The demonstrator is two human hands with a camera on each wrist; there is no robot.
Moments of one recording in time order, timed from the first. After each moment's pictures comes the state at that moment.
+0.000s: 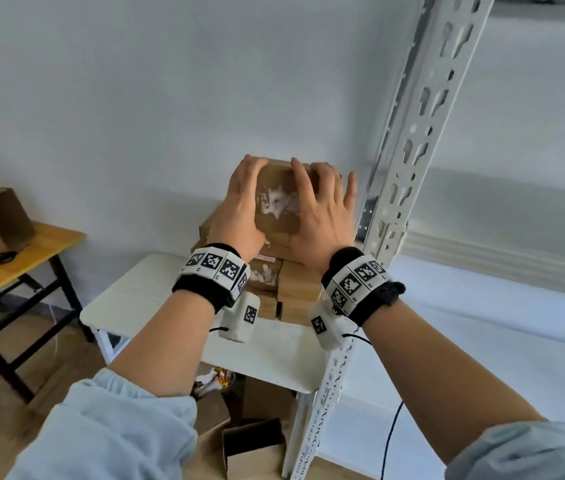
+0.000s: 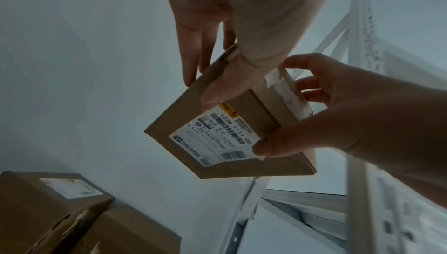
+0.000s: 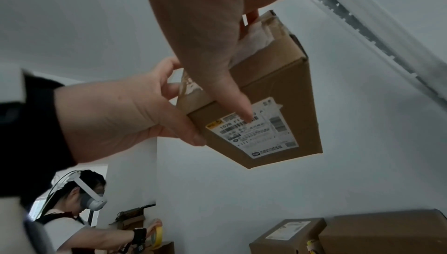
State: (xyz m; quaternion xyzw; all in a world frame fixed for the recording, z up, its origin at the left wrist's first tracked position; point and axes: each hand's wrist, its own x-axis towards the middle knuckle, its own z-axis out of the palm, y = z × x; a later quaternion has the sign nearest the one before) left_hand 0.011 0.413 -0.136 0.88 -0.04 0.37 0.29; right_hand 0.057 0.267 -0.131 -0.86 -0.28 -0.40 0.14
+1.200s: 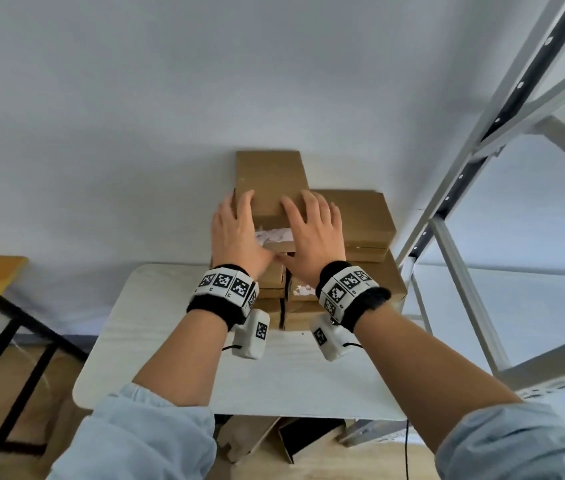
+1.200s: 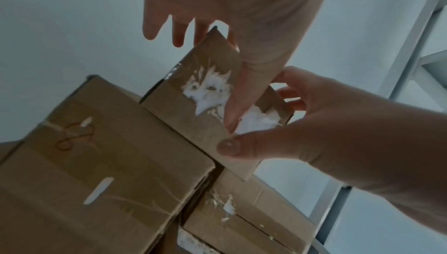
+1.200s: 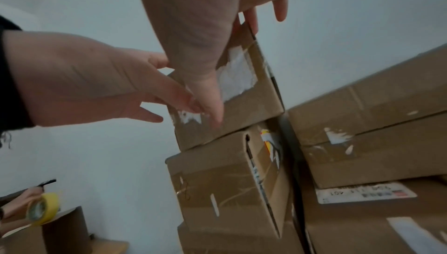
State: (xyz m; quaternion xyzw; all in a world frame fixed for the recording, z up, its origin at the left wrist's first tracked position) left_hand 0.260 0.619 -0.266 0.95 0.03 0.19 0.26; right_hand 0.272 0.477 -0.267 -0.97 -0.15 -0.19 0.06
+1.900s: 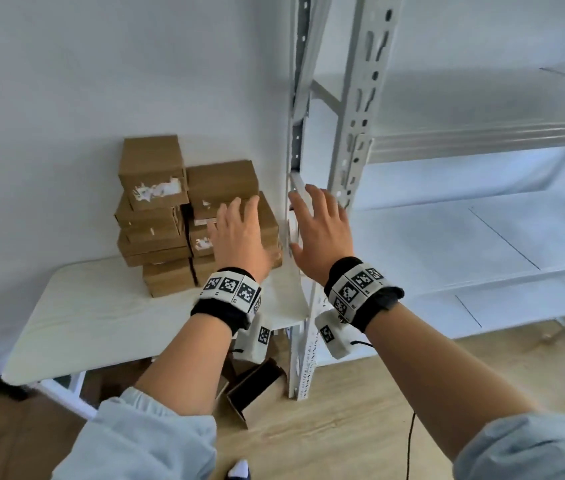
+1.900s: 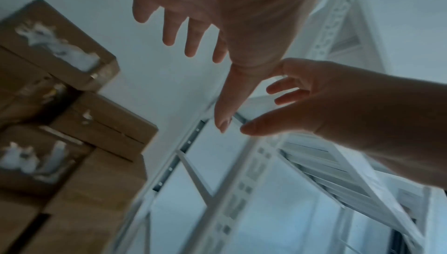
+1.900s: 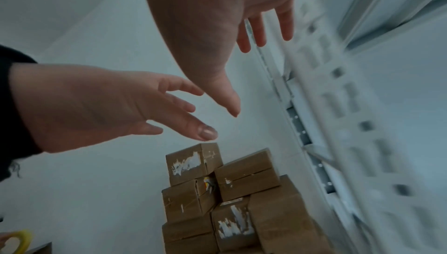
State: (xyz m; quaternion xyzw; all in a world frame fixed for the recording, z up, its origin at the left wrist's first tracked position) left_hand 0.024 0.404 -0.249 0.97 -0.10 0.18 0.16; right_hand -0.003 0.259 -0.245 -0.96 -0.04 -0.28 0.05
